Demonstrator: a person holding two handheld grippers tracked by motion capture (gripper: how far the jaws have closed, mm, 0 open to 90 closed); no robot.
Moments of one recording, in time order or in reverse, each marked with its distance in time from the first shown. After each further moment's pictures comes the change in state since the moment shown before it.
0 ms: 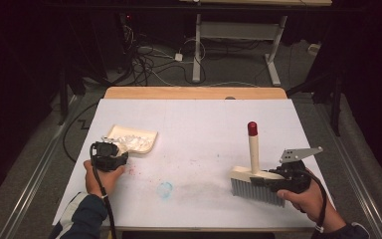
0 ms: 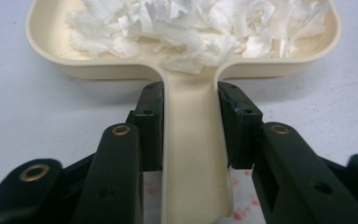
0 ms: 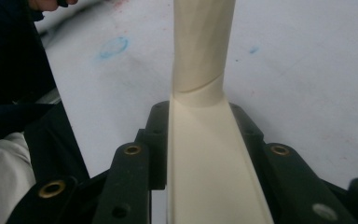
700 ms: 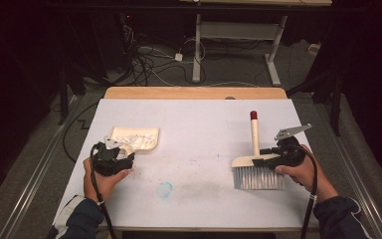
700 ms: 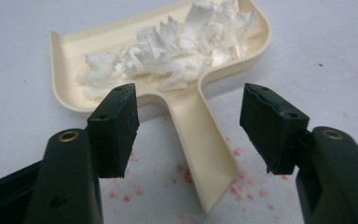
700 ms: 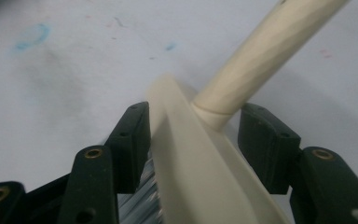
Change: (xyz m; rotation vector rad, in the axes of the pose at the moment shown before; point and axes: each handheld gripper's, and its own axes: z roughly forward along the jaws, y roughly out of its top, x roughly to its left) left arm -0.014 -0.009 -0.031 -0.113 -0.020 0.179; right arm -0.075 0.024 0.019 0.090 -0.093 -0.029
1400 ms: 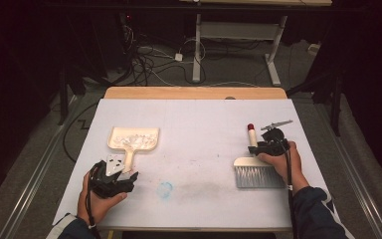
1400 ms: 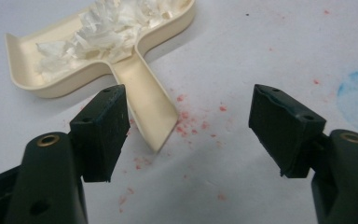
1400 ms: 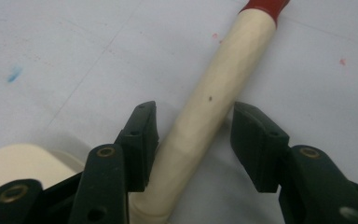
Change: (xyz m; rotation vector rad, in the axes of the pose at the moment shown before) left arm -0.025 -0.037 -0.024 -0.032 -0.058 0.184; right arm -0.024 0.013 0.056 0.077 -0.342 0.226
